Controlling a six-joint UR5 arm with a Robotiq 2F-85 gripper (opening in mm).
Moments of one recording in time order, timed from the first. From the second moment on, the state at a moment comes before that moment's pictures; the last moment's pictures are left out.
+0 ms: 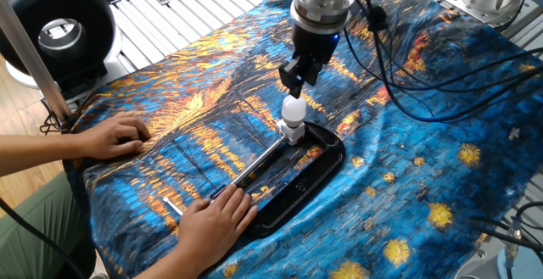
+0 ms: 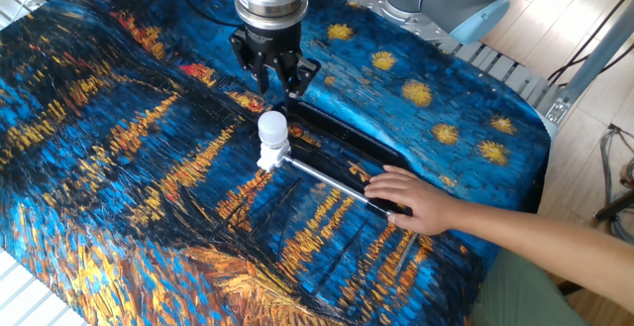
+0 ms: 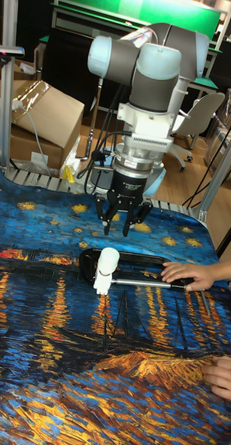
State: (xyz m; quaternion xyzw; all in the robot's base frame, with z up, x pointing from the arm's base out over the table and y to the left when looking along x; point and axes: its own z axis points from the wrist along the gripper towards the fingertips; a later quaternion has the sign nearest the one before) arm 0.467 0.021 0.158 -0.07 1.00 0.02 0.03
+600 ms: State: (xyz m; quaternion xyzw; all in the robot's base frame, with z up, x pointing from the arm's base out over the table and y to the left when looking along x) arm 0.471 0.026 0.139 -0.07 1.00 0.02 0.04
